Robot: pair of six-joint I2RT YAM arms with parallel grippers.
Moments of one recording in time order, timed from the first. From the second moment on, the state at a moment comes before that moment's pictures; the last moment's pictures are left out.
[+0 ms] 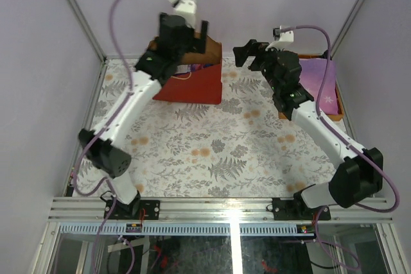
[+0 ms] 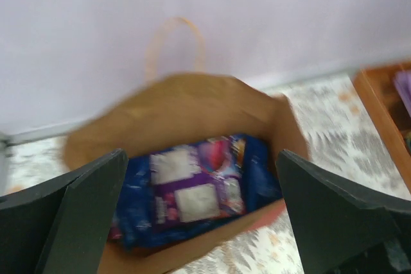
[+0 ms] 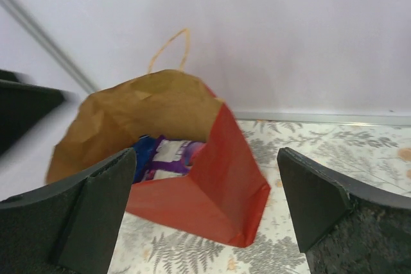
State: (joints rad) left arm -0.53 1.82 1.98 -0.44 -0.31 -0.02; right arm 0.44 1.40 1.21 0.26 0.05 0.37
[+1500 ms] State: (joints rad) left arm -0.07 1.82 1.76 -0.40 -0.21 -0.11; right arm 0.41 2.23 2.21 -0.43 0.01 0.32
